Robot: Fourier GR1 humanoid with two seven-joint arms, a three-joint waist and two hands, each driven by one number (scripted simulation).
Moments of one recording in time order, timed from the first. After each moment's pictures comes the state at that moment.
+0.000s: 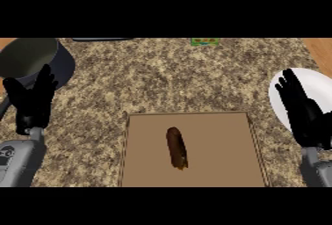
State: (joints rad) left arm -0.29 0.38 0.02 -1.31 0.16 0.30 0.19; right arm -0.15 -0.43 0.11 -1.57 -0.29 -0.24 0.12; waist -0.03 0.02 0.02
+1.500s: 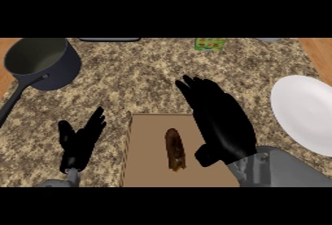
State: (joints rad) left arm -0.02 0.20 -0.17 -1.39 0.21 0.13 0.20; right arm -0.66 -0.41 0.72 -1.84 0.58 0.19 0.89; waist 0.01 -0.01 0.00
